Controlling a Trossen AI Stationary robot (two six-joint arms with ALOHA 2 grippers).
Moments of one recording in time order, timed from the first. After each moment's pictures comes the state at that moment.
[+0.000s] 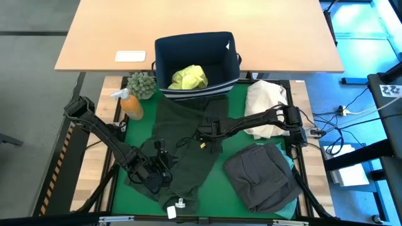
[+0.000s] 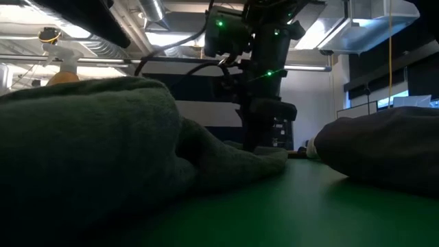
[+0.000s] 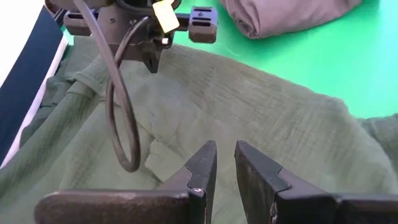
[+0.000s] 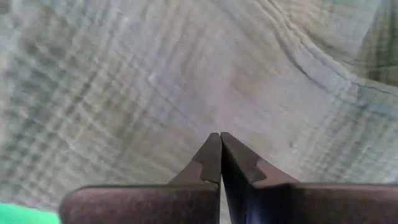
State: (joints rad) left arm -0.67 1.49 1.01 -0.56 -0.74 -0.60; right arm 0.06 2.05 1.48 -0.79 0.22 -0.13
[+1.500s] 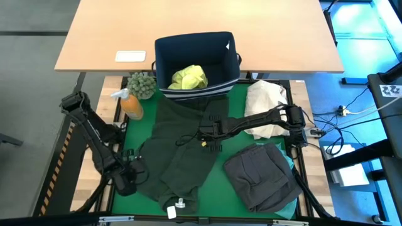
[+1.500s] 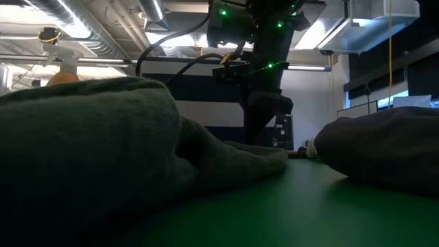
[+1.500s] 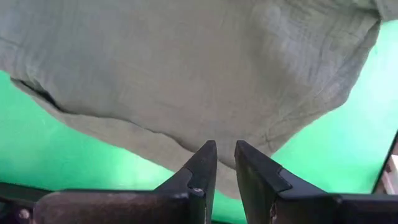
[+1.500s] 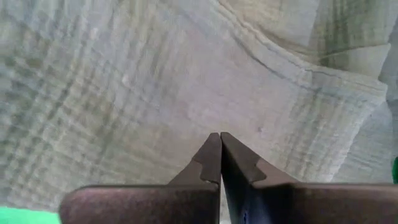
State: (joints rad) left arm -0.95 1.36 0.94 -1.04 -0.13 -1.18; right arm 0.07 2.01 1.48 -0.81 0.30 -0.06
